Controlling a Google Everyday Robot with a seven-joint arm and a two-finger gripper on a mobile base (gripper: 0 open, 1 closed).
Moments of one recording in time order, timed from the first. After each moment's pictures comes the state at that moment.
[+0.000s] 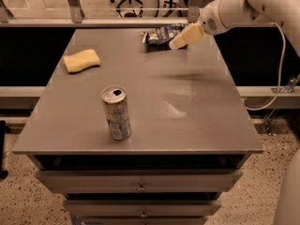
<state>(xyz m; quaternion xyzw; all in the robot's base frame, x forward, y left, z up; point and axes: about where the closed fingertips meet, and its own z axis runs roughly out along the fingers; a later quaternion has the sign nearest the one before) 0.755 -0.147 0.938 -0.41 0.78 0.11 0.46</state>
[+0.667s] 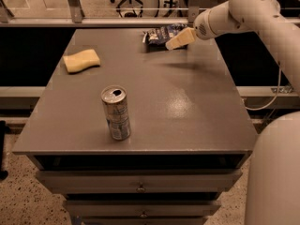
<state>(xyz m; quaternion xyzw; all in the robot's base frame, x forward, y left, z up) 0.810 -0.149 0.901 -0.35 0.81 0.11 0.46</state>
